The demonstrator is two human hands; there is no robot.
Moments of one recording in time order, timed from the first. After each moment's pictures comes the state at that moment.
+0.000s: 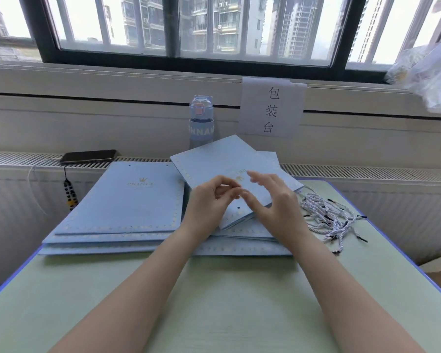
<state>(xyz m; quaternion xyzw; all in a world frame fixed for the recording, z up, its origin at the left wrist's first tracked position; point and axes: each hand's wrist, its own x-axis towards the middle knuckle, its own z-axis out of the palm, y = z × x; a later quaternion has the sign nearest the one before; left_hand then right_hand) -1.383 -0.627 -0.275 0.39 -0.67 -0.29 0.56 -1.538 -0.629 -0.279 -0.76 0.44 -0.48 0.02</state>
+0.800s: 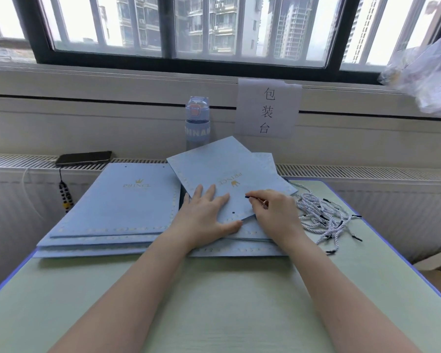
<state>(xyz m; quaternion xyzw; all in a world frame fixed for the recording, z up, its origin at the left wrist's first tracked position) -1.367 -0.636 -0.289 0.57 -0.80 -0.07 0.14 -1.542 -0.642 -0.292 -0.71 0.56 -0.42 0.03</state>
